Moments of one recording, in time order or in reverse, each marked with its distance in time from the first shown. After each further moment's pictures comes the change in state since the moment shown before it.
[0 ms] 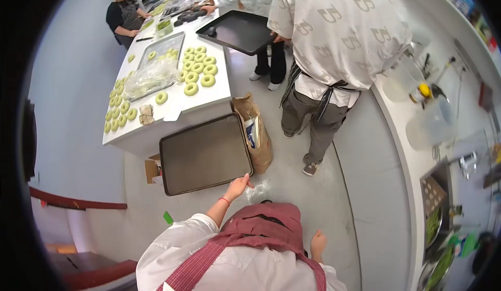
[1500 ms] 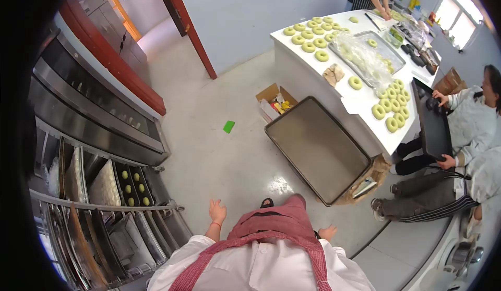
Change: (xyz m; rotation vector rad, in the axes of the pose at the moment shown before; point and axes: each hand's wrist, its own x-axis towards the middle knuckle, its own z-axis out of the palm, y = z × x) left_hand -0.378 -0.078 0.235 -0.409 0.985 -1.516; right_hand 0.120 -0.190 0.085 -0.351 -0.589 -0.802
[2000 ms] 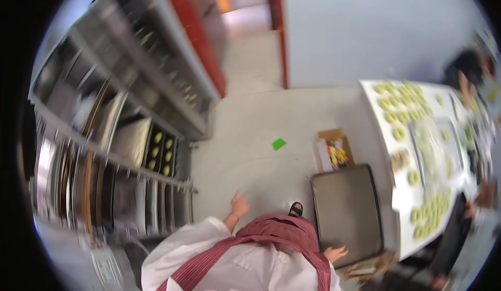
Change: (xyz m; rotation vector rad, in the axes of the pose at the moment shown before) left_hand 0.043 0.081 -0.012 -0.081 0.033 -0.079; right_hand 0.101 -0.158 0.005 -0.024 0.118 -0.291
